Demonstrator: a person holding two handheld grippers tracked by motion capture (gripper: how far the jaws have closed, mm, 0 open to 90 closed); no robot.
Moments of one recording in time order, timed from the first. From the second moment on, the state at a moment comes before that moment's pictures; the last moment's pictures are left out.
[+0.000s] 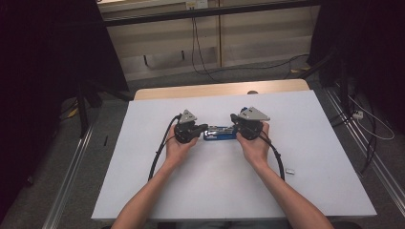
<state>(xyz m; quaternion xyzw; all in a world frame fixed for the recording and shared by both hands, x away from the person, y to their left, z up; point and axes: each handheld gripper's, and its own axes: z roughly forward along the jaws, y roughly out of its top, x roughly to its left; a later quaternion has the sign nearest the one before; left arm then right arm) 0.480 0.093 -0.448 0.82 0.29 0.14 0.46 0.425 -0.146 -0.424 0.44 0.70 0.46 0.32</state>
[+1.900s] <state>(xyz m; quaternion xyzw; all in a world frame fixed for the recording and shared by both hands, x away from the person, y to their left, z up) 0.479 0.093 -0.448 0.82 0.30 0.13 0.47 0.417 -0.198 -0.440 0.46 0.71 0.44 0.31</state>
